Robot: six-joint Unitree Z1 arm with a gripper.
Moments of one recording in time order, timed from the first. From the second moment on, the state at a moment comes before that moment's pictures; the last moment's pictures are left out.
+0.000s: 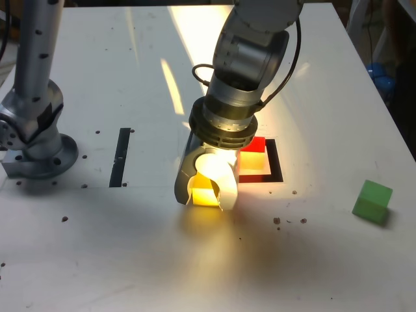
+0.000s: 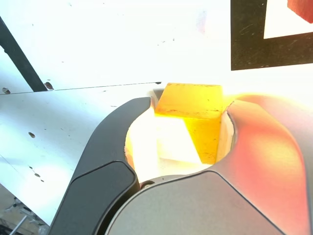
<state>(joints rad) -0.30 2.04 -1.37 1.15 -0.10 -0.15</state>
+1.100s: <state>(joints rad) -0.11 2.08 -1.74 1.41 0.01 0.00</state>
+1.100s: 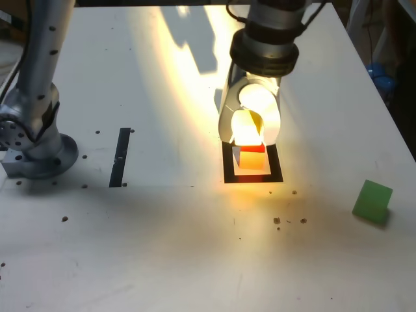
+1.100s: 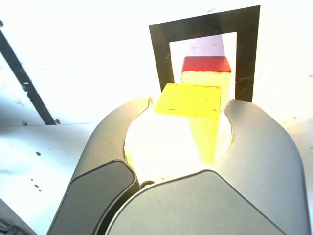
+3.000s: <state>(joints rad) -0.16 2.20 -2.24 1.60 0.13 0.21</state>
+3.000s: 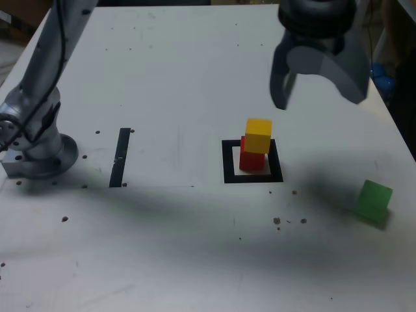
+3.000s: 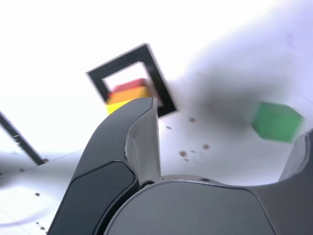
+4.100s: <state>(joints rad) -0.25 2.59 -2.60 1.62 0.01 0.26</state>
